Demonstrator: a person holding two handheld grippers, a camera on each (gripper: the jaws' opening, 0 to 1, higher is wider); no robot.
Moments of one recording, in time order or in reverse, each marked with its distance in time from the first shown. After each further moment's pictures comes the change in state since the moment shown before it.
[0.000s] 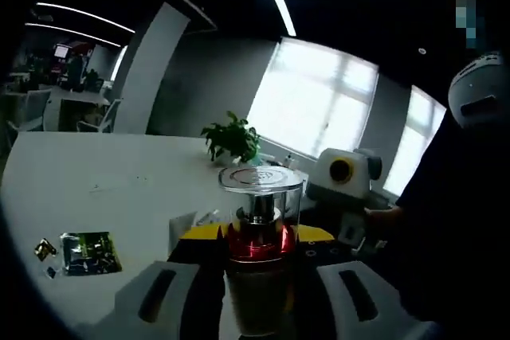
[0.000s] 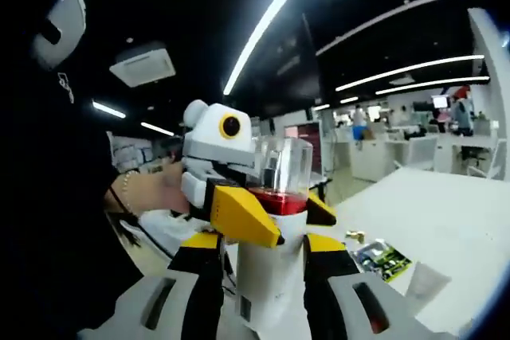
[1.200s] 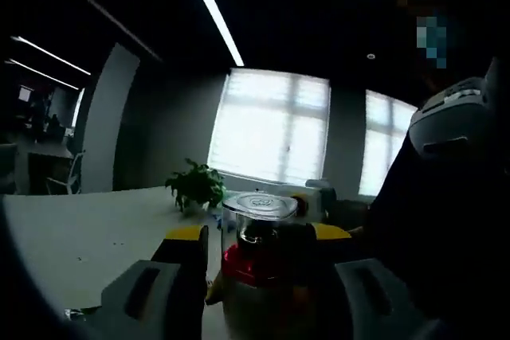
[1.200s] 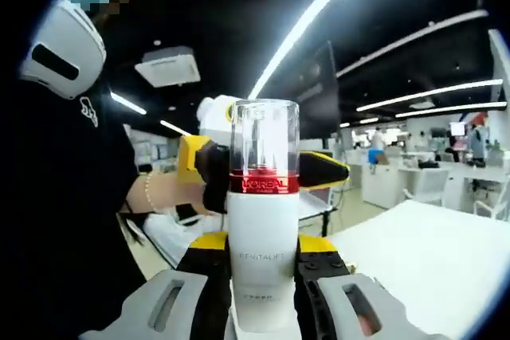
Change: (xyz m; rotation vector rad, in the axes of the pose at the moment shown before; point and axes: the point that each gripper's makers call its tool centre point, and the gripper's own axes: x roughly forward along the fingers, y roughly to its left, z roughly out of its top) left arm 0.015 -0.039 0.087 0.242 -0.135 -0.053; right arm -0.010 -0.017 0.057 -0.171 -0.026 -0.110
